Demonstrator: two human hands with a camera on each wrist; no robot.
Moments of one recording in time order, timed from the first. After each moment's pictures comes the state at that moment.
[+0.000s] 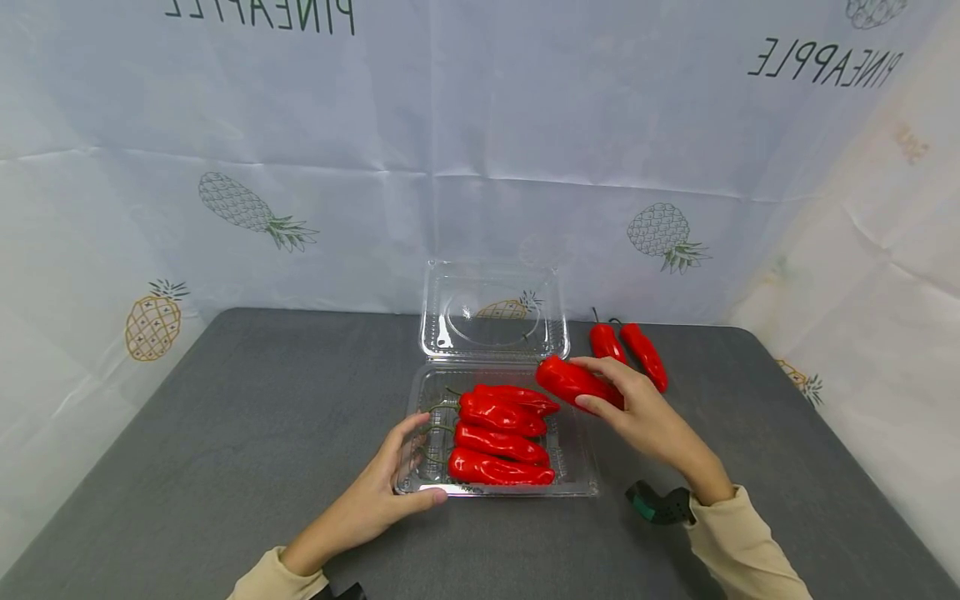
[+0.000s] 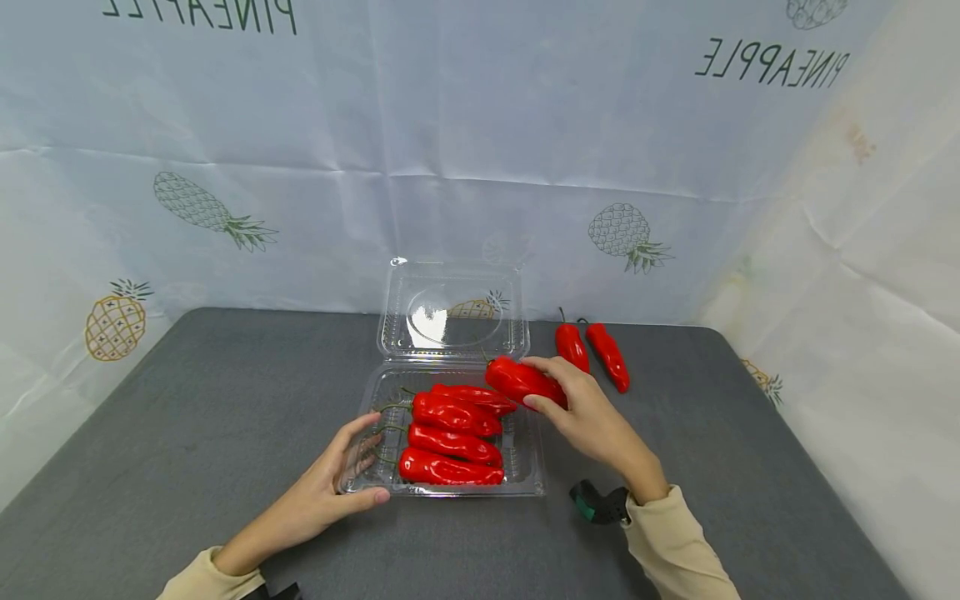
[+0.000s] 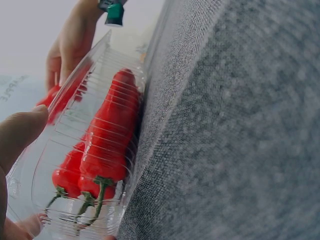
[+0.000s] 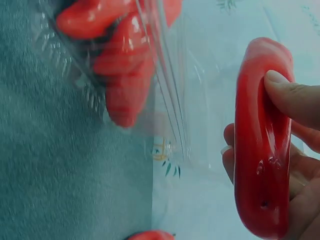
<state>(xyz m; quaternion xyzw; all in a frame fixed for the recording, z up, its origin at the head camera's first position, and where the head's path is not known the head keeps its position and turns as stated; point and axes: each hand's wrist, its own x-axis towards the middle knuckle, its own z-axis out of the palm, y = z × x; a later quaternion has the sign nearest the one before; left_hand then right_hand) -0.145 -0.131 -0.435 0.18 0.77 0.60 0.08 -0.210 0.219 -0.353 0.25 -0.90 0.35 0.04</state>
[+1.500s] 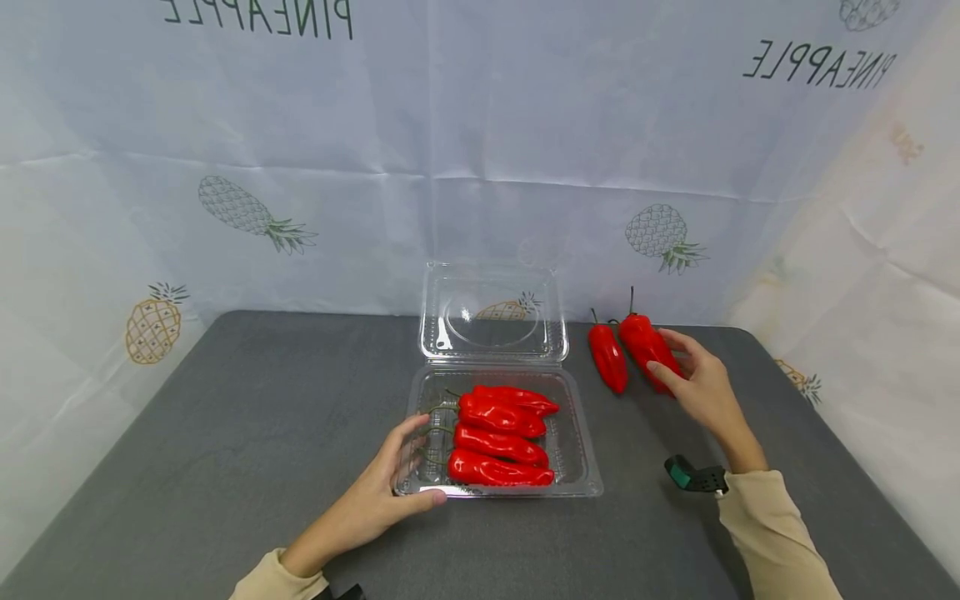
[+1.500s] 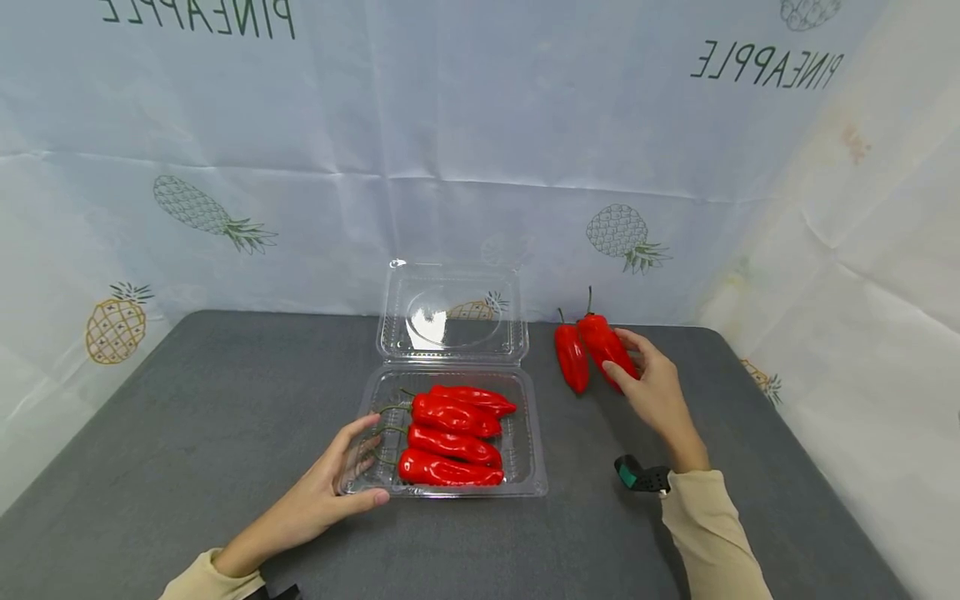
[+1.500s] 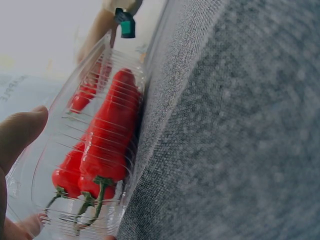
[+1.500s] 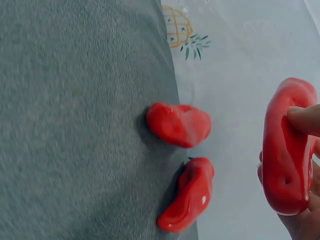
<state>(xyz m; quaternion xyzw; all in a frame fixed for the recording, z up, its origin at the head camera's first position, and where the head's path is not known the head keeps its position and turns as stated) -0.145 -0.130 -0.435 0.19 0.77 0.61 0.07 -0.245 0.298 -0.371 0.08 -0.92 0.36 0.14</state>
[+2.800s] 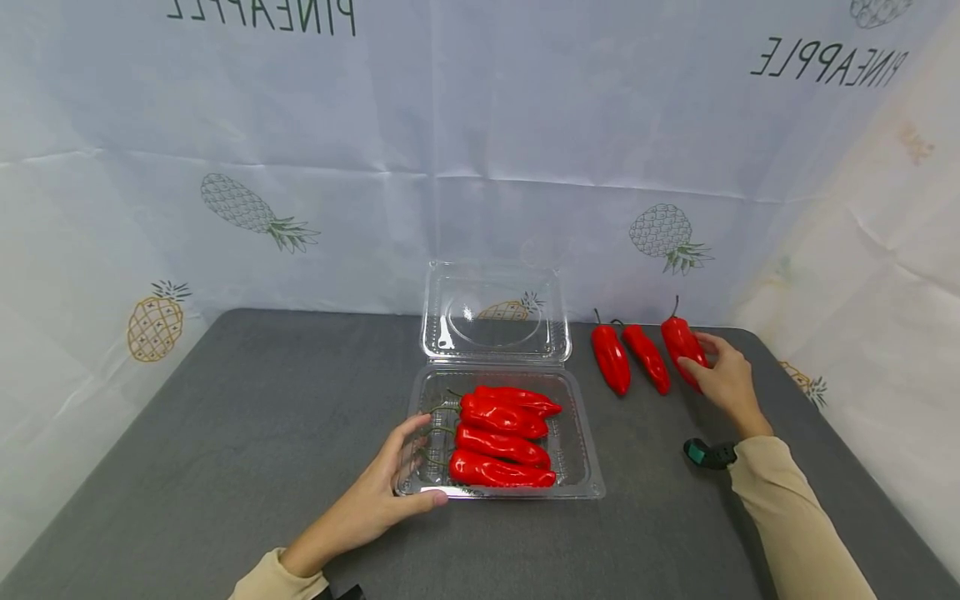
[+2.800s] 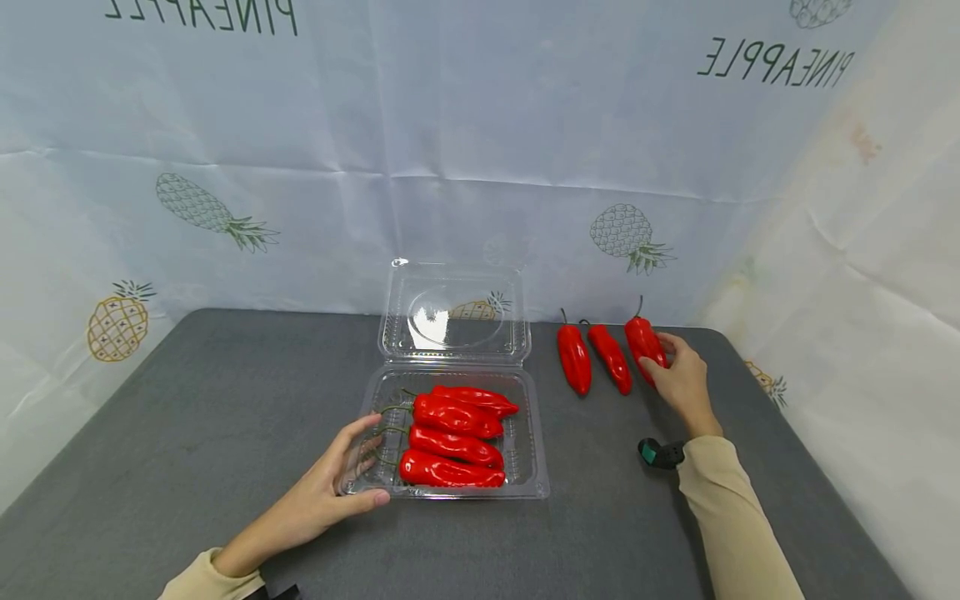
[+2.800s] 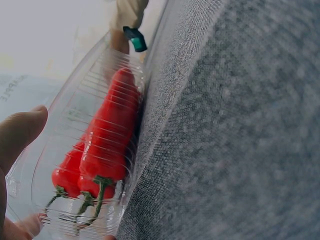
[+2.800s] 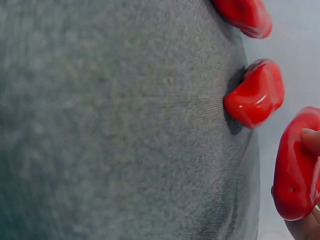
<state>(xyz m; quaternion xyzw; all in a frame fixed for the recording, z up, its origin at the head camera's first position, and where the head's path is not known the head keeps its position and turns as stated) -0.145 -0.130 -0.435 0.19 0.77 0.60 0.07 -0.289 0.350 -0.398 -0.04 -0.95 0.30 0.11</state>
